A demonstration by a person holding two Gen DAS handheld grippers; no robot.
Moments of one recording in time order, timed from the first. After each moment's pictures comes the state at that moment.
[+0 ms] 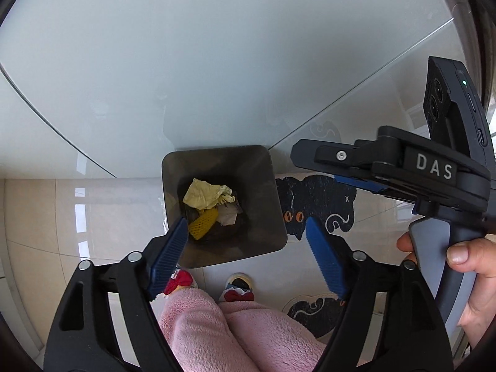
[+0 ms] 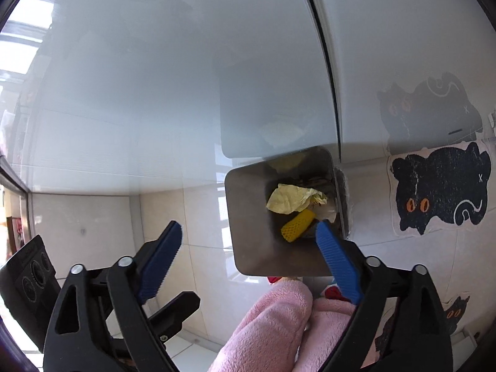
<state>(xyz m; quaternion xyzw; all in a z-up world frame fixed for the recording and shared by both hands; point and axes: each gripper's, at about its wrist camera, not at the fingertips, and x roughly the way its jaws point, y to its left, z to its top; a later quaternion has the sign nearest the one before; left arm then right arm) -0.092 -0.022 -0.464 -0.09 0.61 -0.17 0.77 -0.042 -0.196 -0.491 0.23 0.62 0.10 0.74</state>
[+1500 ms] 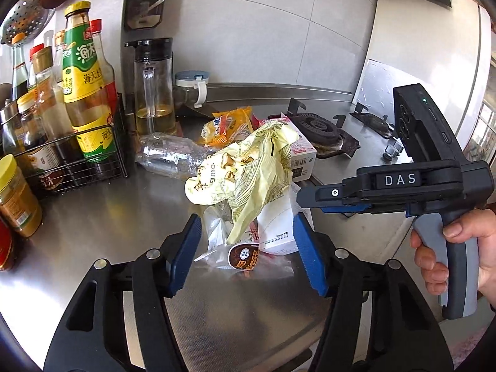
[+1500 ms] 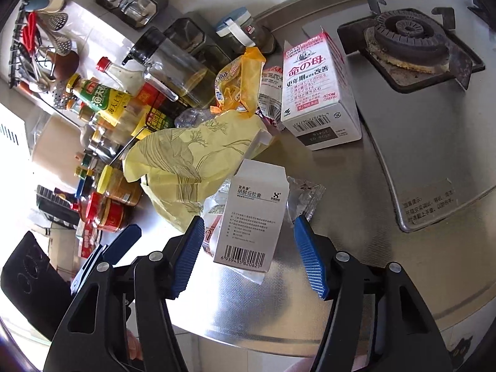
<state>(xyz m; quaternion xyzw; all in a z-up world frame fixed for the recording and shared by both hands) 0.063 0.003 -0.144 0.04 0.34 -0.29 0.90 0.083 -0.200 -0.185 0.28 0.47 0.12 0.83</state>
